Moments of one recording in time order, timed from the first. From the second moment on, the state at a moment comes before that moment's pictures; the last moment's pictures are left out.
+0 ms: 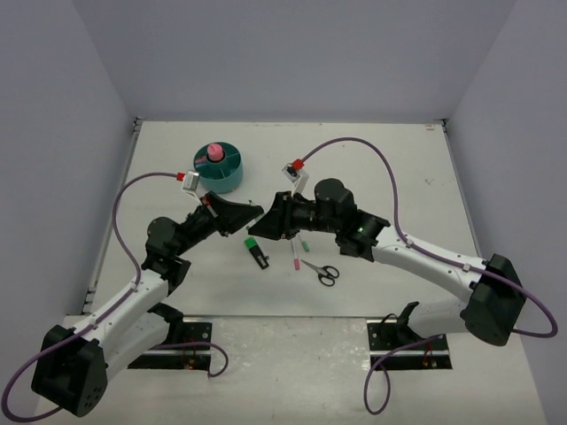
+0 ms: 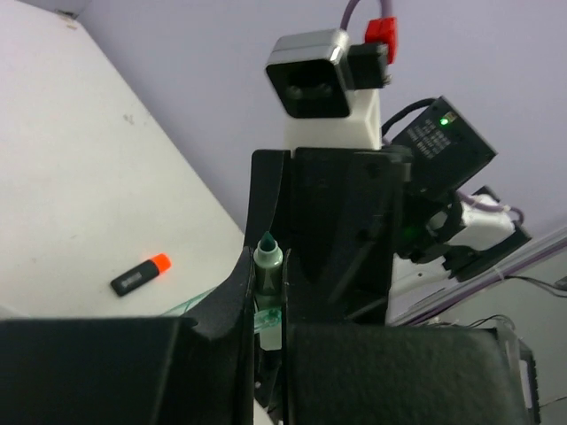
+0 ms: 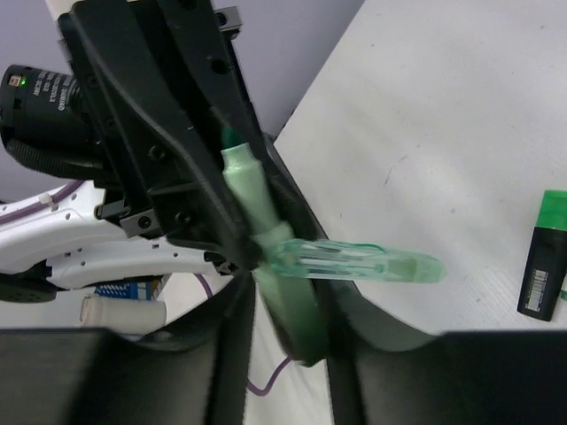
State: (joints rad) left arm -0.41 0.89 0.37 0.80 0.58 -1.11; right arm 0.89 1.33 0.99 0.11 -0.41 0.83
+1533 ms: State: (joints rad) left arm -0.48 0.83 0.35 0.69 0.31 -1.29; right arm 0.87 1.28 0.93 0.04 -0.62 0.65
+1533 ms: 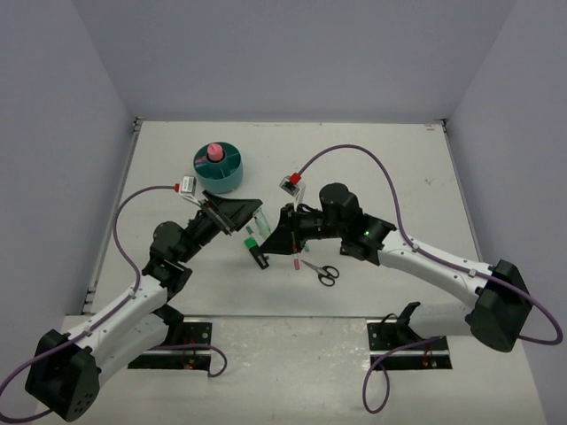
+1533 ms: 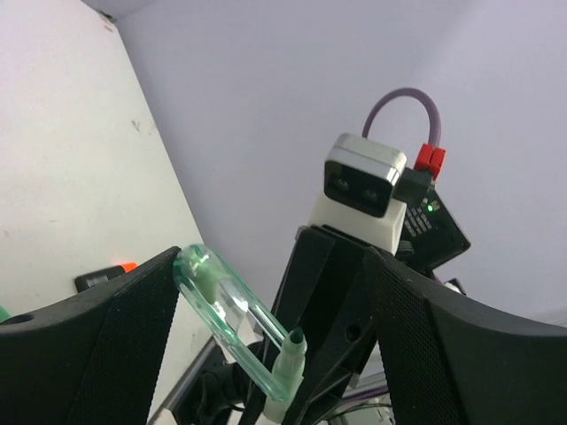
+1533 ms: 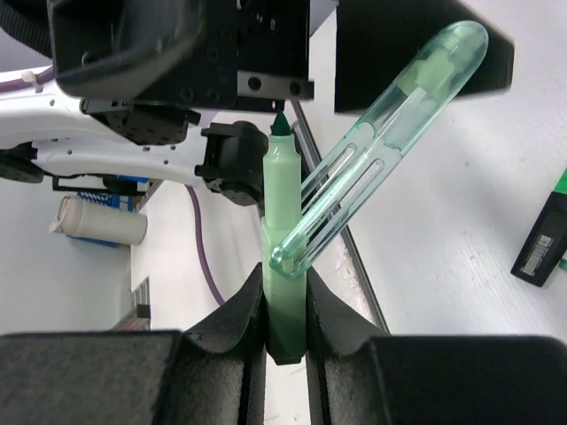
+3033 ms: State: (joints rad) left arm -0.48 0.87 0.30 1.01 0.37 -1.25; right arm 0.87 1.28 1.02 -0.02 -0.59 0.65
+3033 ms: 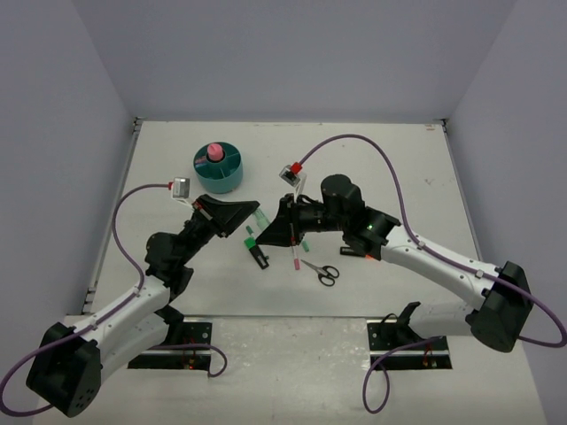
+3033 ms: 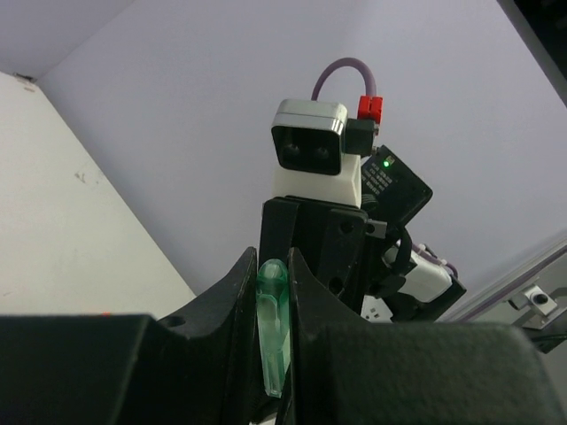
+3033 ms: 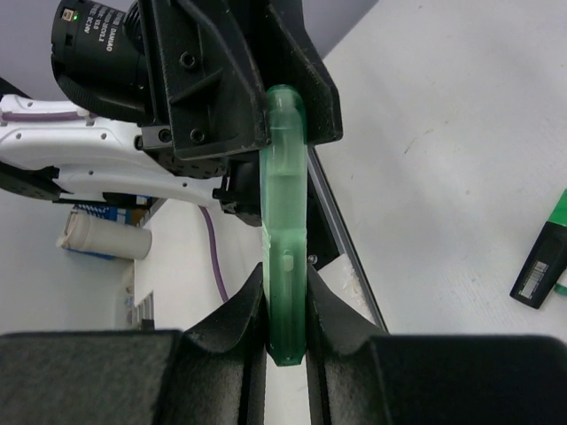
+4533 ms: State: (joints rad) left arm -0.48 0.79 0.71 0.13 0.46 -0.70; right arm 0.83 1.30 1.18 -0.43 -0.65 0.21
